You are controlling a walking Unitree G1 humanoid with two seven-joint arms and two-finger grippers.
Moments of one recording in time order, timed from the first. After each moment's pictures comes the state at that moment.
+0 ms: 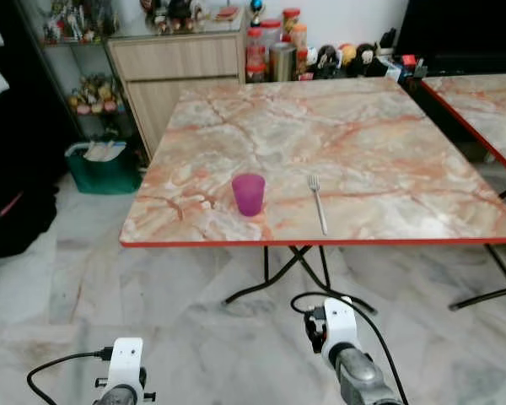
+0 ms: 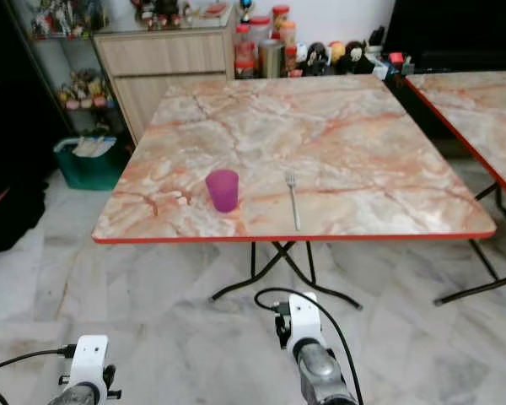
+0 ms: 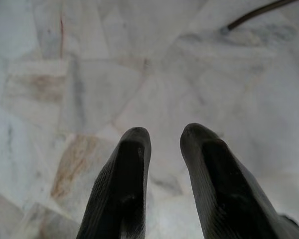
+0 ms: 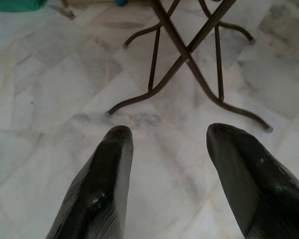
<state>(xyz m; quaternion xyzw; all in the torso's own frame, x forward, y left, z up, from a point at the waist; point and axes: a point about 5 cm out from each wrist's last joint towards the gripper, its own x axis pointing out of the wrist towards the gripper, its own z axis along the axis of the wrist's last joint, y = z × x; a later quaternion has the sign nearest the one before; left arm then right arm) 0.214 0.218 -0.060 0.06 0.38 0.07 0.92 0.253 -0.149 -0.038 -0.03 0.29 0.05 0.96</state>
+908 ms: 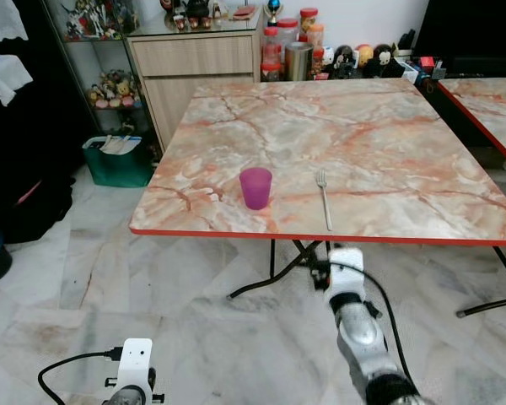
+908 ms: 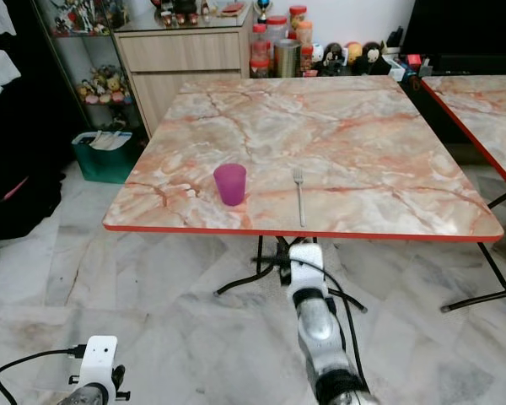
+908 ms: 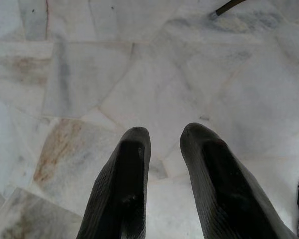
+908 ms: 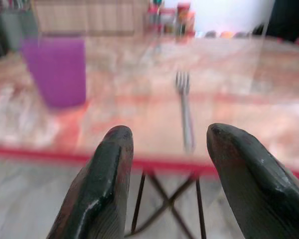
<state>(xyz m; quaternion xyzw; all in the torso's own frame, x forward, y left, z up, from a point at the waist) 0.208 0.209 -0.065 0.06 0.38 0.05 0.92 0.318 -0.136 0.056 -0.06 0.01 0.02 1.00</state>
